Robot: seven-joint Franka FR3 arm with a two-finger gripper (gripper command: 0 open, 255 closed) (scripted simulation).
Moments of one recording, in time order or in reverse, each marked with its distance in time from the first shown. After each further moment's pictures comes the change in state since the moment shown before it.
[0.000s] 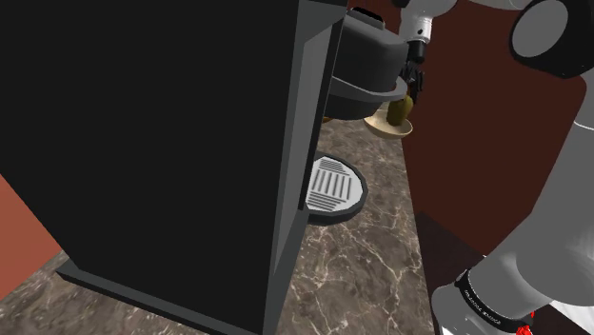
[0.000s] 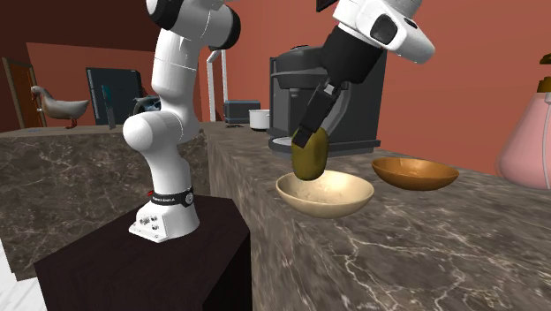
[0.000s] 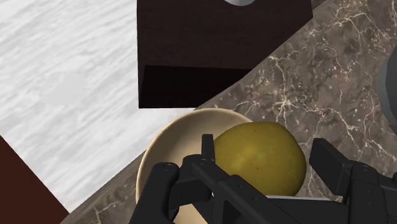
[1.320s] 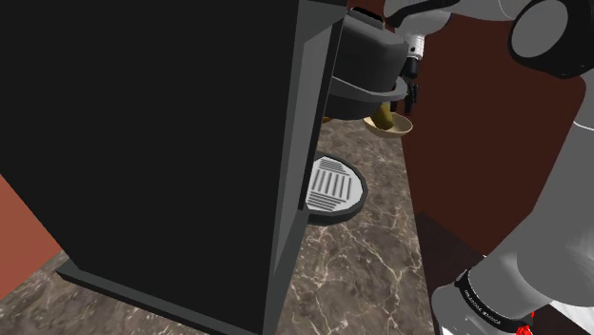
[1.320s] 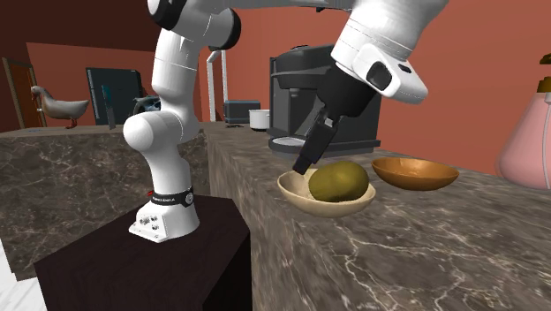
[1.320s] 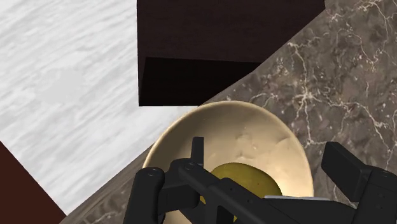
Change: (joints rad) arm 0.012 0.001 0.004 -0.115 0.001 0.117 -0.006
